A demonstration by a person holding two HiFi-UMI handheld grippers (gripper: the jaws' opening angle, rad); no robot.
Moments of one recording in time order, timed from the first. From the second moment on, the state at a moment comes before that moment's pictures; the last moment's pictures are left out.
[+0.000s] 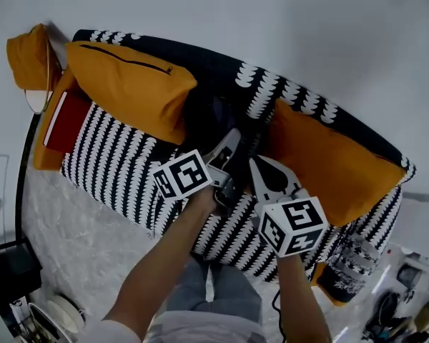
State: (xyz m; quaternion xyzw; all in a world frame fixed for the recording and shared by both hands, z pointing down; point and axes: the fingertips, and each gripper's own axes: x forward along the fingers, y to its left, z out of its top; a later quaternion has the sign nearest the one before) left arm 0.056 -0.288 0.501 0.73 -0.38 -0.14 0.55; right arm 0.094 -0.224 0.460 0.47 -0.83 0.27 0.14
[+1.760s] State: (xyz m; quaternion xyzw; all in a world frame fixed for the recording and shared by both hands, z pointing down) left arm 0.128 -0.277 0.497 0.82 -0.34 0.02 0.47; right arm 0.154 -0.214 0.453 0.49 -0.82 0.29 0.11
